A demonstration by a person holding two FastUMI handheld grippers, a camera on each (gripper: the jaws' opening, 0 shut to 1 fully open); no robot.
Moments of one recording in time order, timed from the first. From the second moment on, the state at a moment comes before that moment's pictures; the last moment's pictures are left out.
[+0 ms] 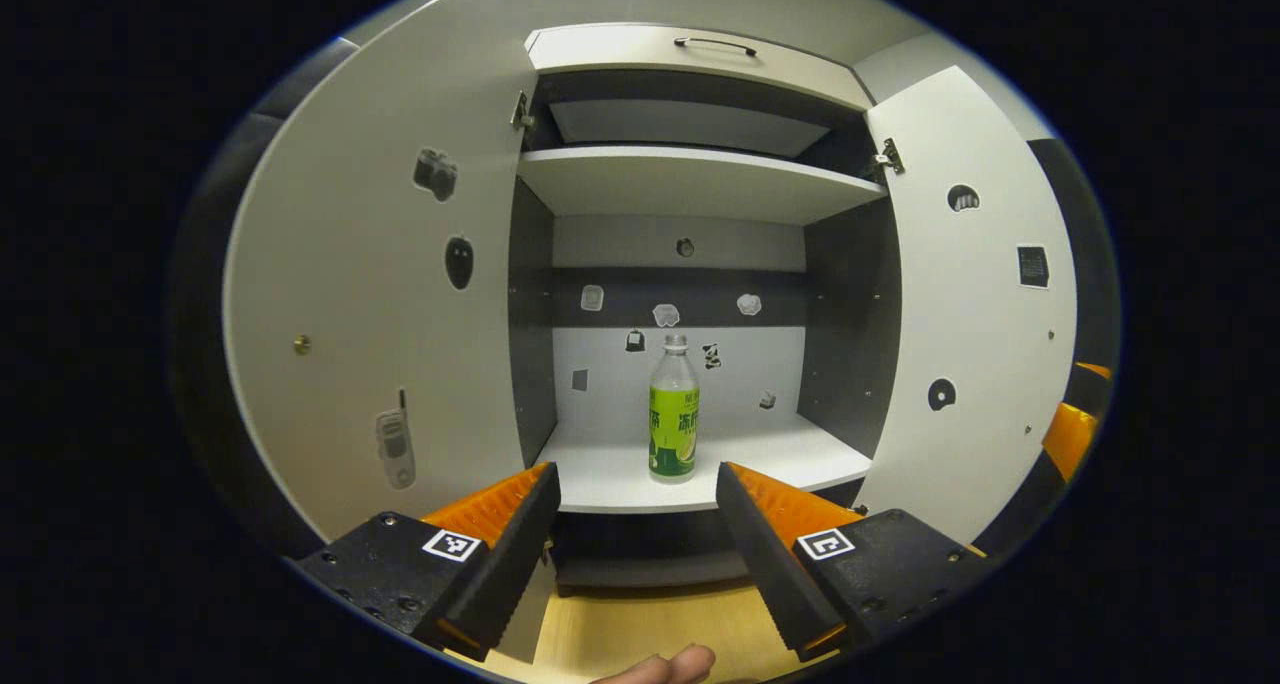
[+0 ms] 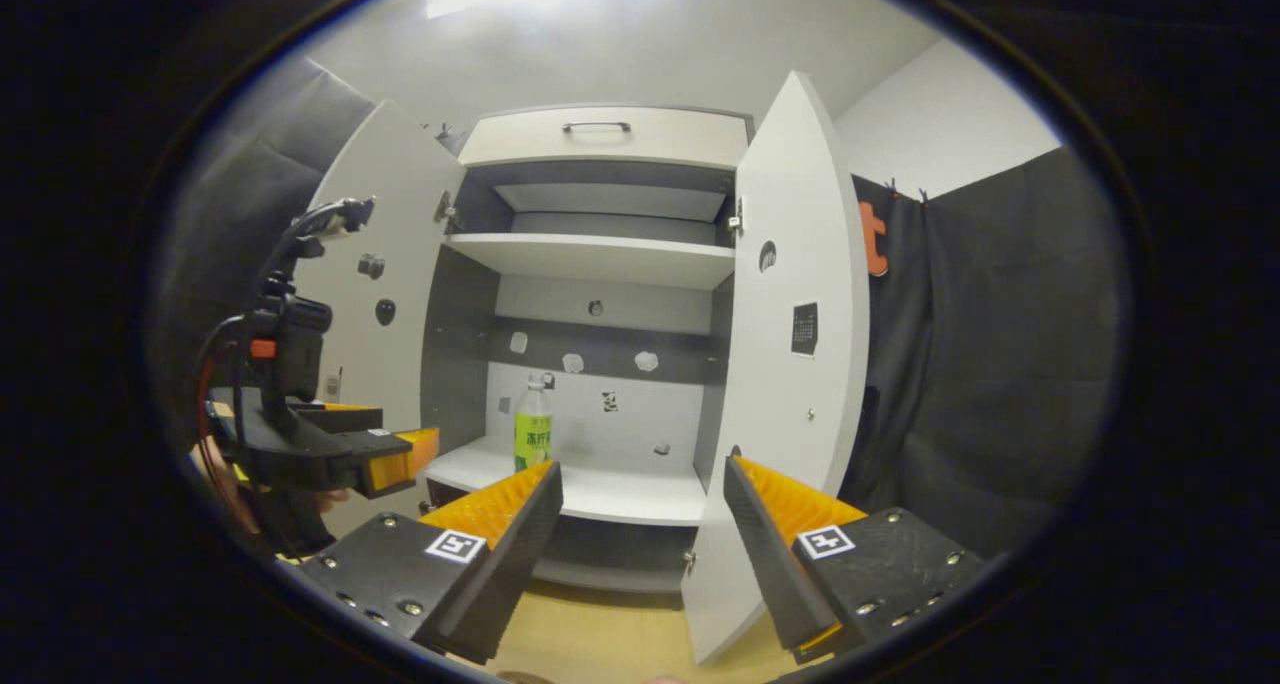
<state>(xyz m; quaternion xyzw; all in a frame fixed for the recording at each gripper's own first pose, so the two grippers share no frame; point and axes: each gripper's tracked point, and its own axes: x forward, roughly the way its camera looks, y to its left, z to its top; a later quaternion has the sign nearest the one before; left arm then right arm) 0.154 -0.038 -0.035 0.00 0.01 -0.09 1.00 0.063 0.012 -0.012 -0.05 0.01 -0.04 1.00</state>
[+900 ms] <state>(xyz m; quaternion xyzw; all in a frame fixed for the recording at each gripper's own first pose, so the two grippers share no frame) 0.350 -0.098 -0.068 -0.02 0.00 -0.12 0.99 0.095 -0.011 -0.038 -0.07 0.04 -0.08 0.99</state>
